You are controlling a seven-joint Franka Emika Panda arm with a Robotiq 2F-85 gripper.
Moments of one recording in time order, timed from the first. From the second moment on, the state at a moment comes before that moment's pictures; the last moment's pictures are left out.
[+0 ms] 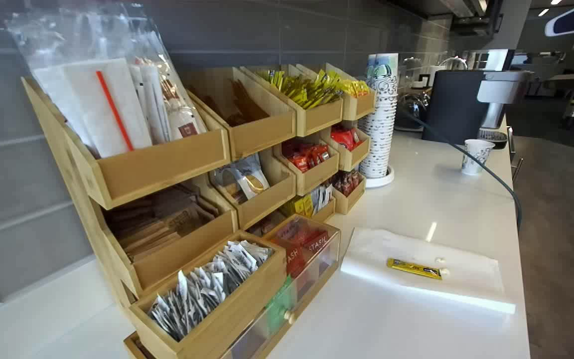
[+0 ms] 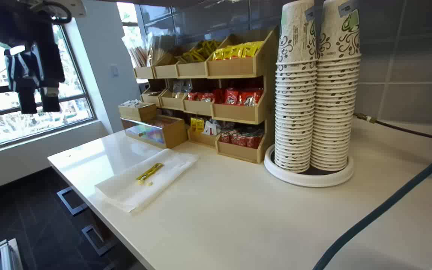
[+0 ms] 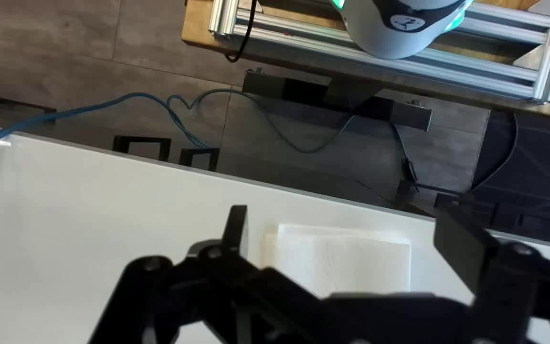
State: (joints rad) arm -0.02 -0.80 -0.04 -2.51 -0.18 1.49 -0.23
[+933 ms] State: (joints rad) arm 0.06 -0.67 -0.09 -2.56 -0.18 1.80 -0.29
